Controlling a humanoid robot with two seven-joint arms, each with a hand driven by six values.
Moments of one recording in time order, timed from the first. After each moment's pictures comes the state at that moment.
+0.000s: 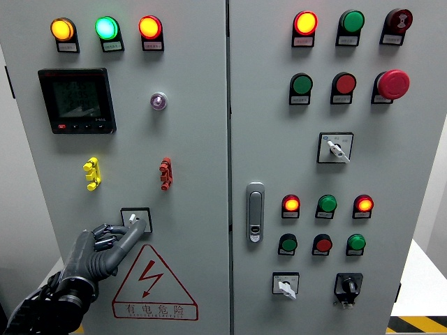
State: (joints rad) left arm -0.54 -0.11 -1.59 -1.61 1.64 0.15 0.62; right arm -0.01 0.12 0.05 -0.14 -0.02 0.02 -0.04
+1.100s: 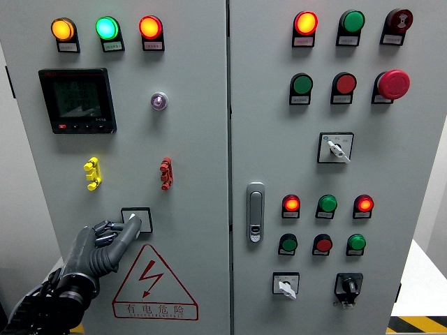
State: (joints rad) left arm -0.55 -0.11 -1.59 -1.61 1.64 0.15 0.62; right arm -0.01 0.12 0.06 -0.14 -0.02 0.02 -0.04
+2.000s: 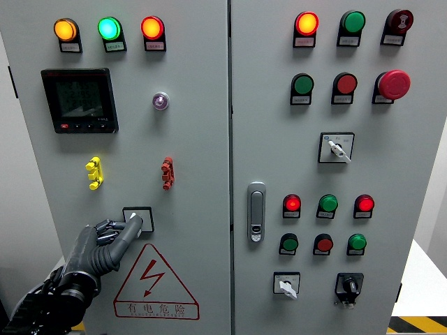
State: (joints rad) left arm -0.56 -0.11 -1.59 -1.59 1.64 0.14 0.62; right arm -0.01 0.12 0.06 -0.14 -0.02 0.02 -0.04
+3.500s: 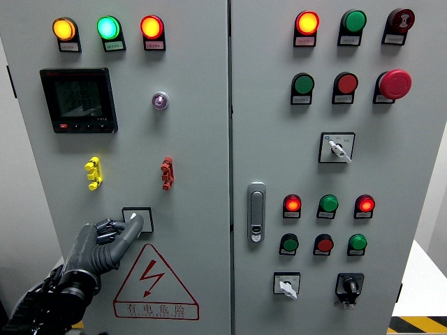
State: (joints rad) left arm -0.57 -0.11 -1.59 -1.59 1.64 0.14 0.63; right arm -0.01 0.12 0.06 -0.14 -0.02 0.02 -0.04
